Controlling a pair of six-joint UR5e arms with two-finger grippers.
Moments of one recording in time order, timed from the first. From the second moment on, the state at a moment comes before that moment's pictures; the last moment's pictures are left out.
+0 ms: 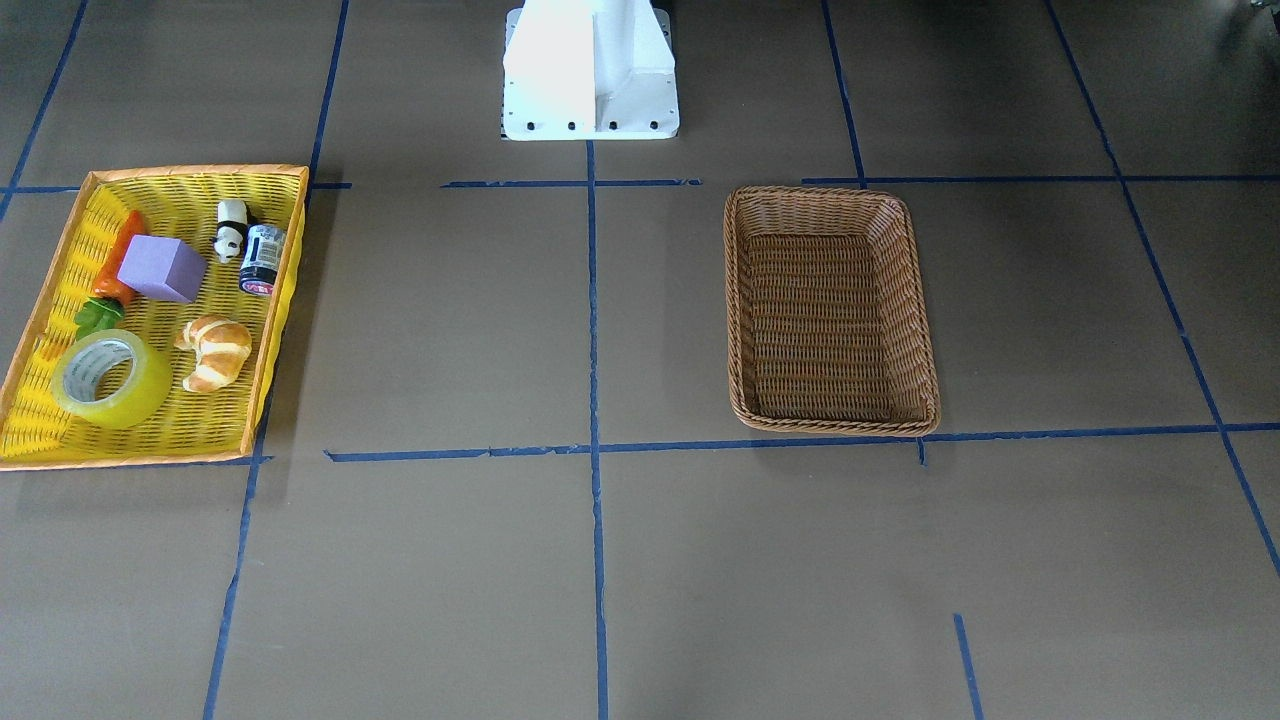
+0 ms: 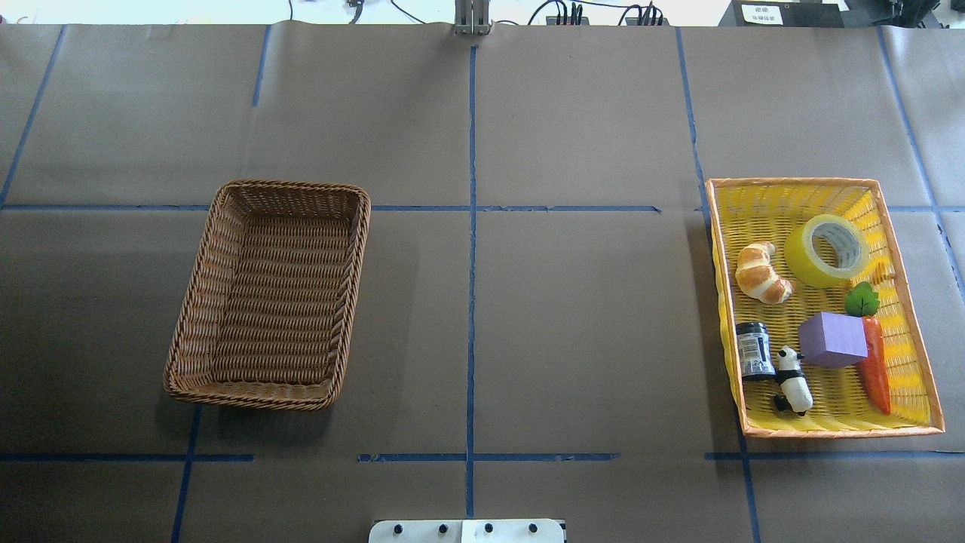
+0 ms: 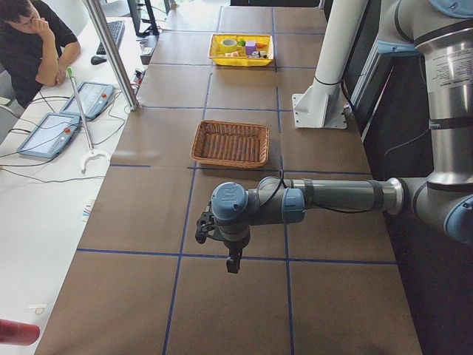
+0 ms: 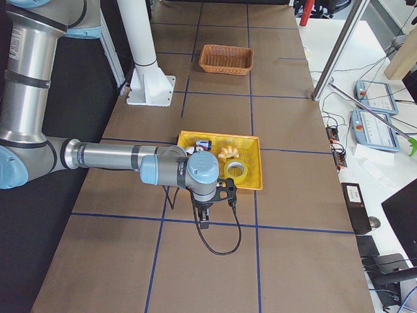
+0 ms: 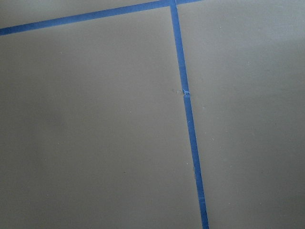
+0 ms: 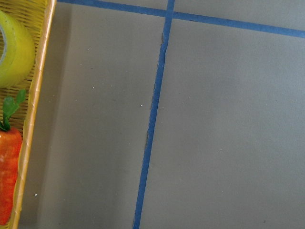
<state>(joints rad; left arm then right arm) -1.58 -1.36 -1.77 -1.49 -2.35 0.23 1.58 -1.83 1.83 -1.60 2.35 -0.18</state>
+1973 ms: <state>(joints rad) -1.58 -1.38 -1.76 -1.49 -2.35 0.22 1.22 -1.54 1.68 -1.27 2.32 0.06</state>
